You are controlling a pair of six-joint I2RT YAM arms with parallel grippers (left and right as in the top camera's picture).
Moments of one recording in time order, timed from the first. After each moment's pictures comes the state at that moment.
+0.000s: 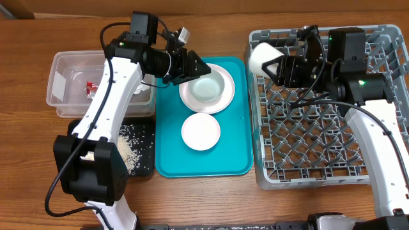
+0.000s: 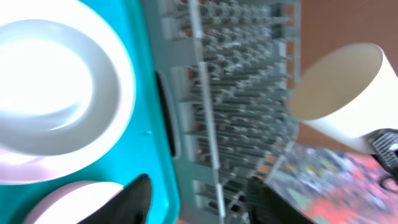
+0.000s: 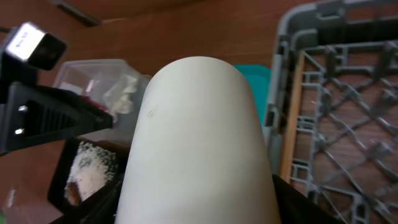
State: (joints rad) left arm -0.18 1.90 1.69 -0.91 0.84 -0.33; right arm 0.07 1.47 1.39 -0.74 -0.53 0.20
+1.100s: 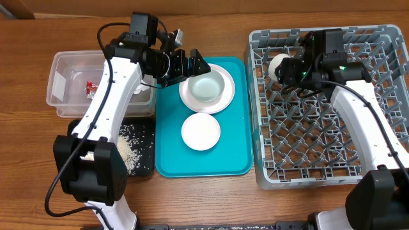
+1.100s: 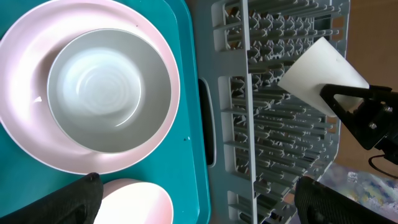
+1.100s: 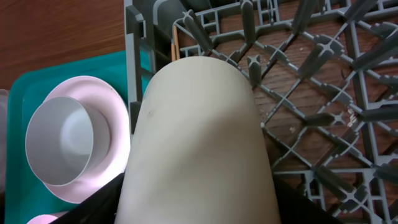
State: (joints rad) left arm -0.18 1.90 1.69 -0.92 0.70 -0.33; right arm 0.07 1.66 1.39 -0.74 -0.18 0.25
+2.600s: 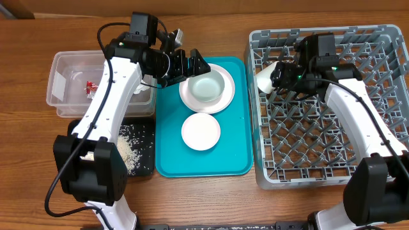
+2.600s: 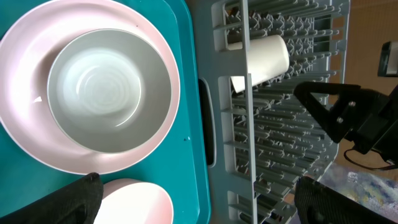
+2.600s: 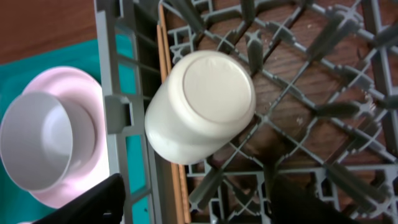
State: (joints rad) left arm -0.18 1.90 1.69 -0.92 0.70 -0.33; right arm 0.08 1.71 1.35 -0.69 -0.18 0.28
